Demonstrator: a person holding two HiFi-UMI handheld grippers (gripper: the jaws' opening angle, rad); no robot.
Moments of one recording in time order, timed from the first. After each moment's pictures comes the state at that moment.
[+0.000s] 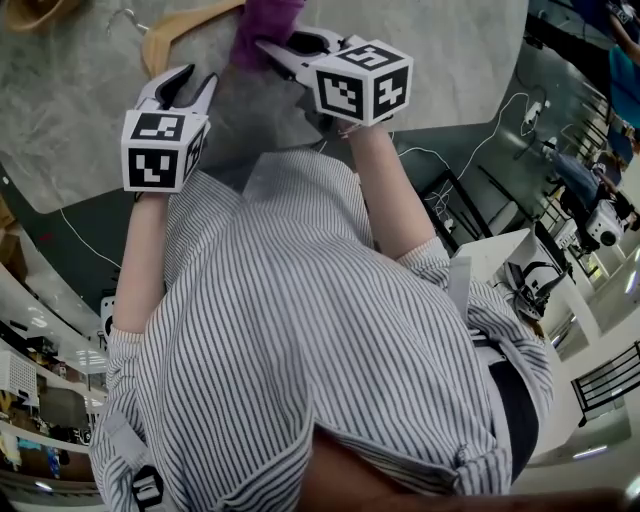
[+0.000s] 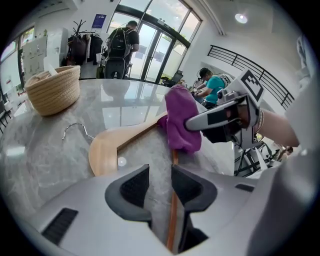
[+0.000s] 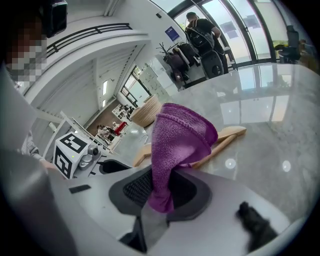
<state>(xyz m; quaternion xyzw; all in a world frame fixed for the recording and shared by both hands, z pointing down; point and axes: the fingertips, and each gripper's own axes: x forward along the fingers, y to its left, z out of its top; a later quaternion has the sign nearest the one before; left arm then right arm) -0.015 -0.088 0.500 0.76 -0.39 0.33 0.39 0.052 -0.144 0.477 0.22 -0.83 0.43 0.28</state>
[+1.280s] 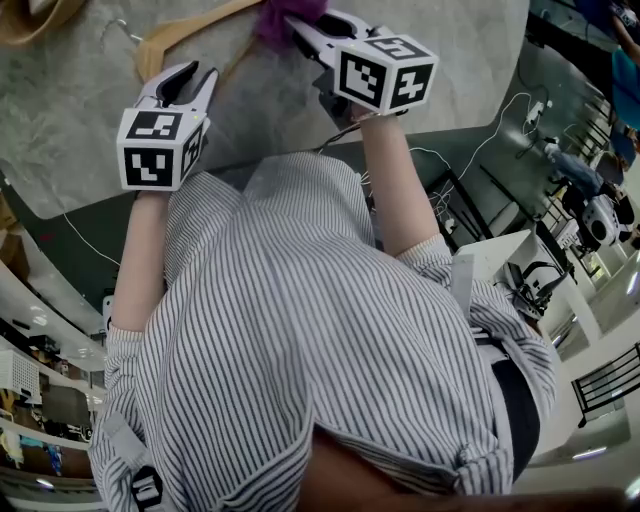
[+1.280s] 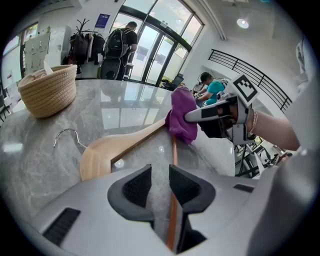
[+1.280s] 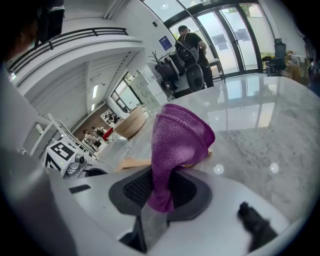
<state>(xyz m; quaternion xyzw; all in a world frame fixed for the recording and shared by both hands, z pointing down) -0.005 -0.109 0.500 0.77 -0.39 0.31 0.40 0.094 -0.199 0.478 0.30 -0.82 0.41 0.26</state>
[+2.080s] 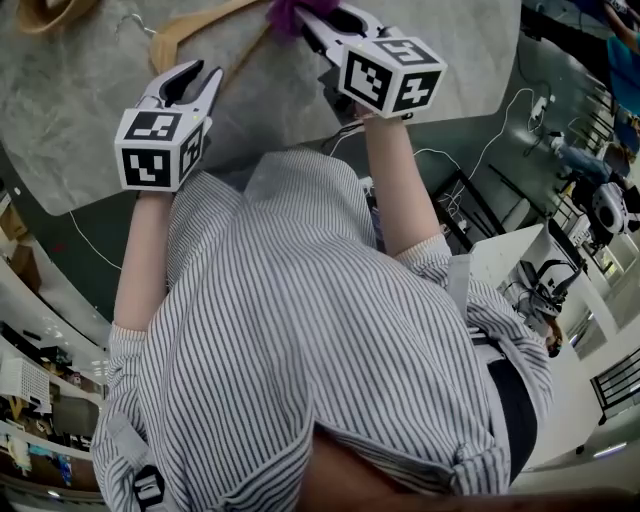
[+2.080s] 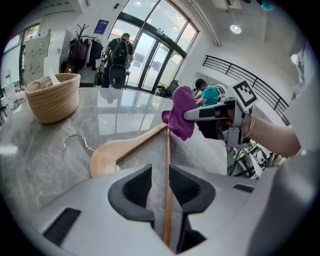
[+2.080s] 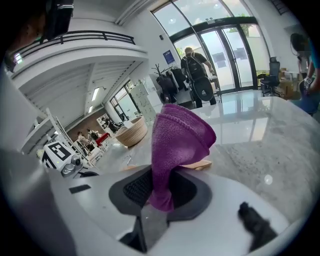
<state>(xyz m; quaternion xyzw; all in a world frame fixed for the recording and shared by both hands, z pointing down) -0.014 -0.098 0.476 0.79 -0.38 0.28 0.38 0.093 -0.195 0.443 0.36 -0.84 0.35 0.23</state>
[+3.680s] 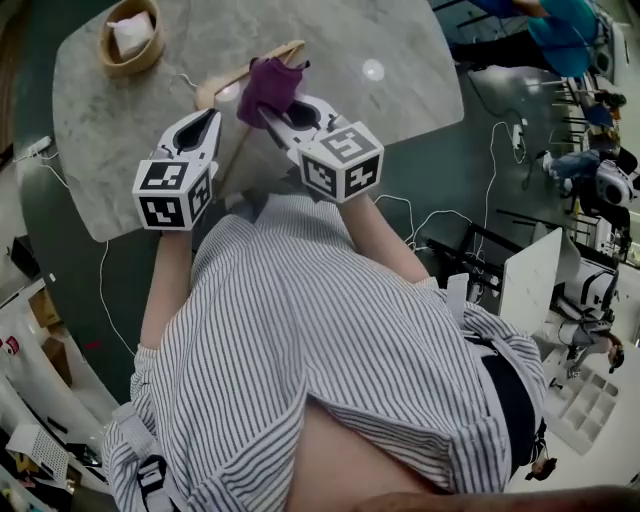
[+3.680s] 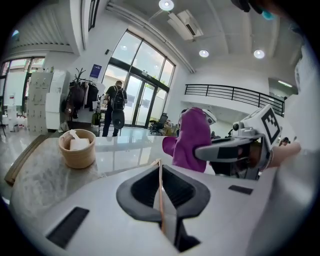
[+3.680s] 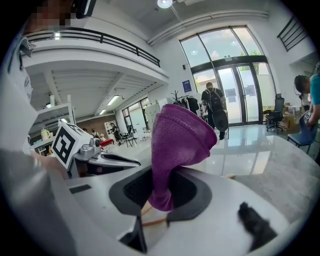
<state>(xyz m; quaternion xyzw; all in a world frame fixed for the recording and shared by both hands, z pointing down) -0.055 -0.040 0.339 0.86 -0.43 0.14 0.23 0.017 -0.043 0.317 0.38 -0.89 0.19 0.16</state>
